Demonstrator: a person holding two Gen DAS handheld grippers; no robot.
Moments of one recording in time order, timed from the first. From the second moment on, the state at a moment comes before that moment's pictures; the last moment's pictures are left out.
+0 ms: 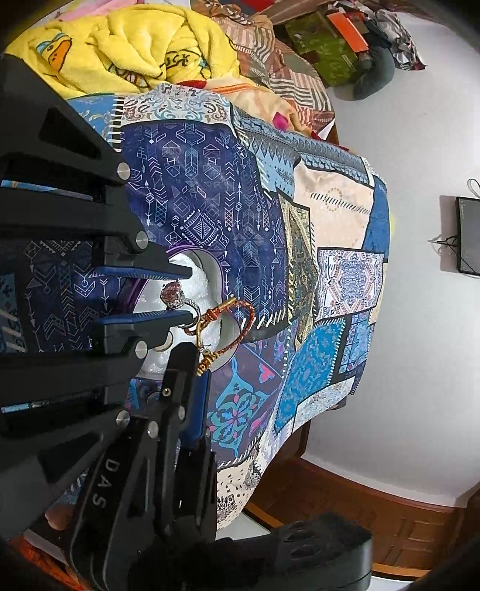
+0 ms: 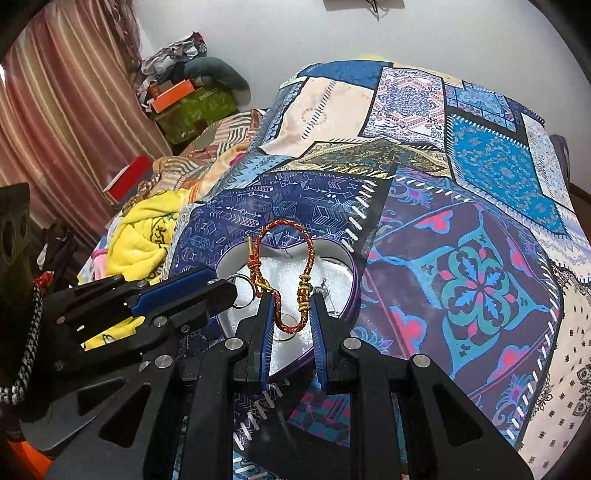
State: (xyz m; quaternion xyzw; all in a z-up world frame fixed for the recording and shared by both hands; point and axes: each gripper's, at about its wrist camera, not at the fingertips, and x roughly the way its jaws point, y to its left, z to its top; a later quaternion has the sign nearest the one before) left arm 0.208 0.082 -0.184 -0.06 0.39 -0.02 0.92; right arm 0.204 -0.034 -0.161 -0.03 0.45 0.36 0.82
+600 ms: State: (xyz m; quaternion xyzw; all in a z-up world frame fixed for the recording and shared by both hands) left arm 0.201 0.090 -0.173 -0.05 0.38 -0.01 0.92; right arm 0.199 -0.032 -0.154 -0.06 0.45 0.36 0.82
